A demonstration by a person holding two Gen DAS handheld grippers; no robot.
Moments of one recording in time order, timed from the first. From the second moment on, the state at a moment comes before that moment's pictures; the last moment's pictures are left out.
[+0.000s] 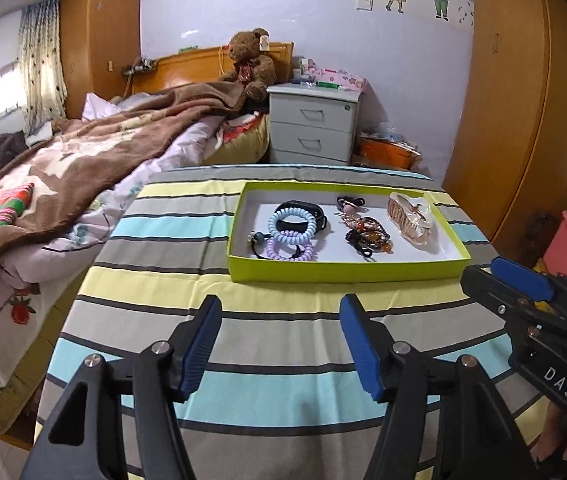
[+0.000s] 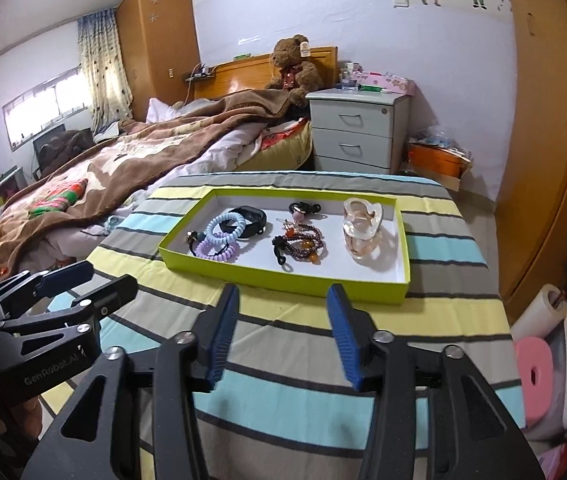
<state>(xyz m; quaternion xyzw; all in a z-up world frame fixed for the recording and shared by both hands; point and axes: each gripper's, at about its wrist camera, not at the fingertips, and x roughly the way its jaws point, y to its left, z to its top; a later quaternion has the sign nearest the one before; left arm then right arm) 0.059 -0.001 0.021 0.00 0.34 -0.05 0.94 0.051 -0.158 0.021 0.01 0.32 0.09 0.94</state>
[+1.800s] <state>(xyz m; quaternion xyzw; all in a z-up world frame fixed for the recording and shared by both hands) 0.038 -0.015 0.007 0.02 0.32 -0.01 0.95 0.036 -0.172 0.006 0.04 0.32 0.06 0.94</state>
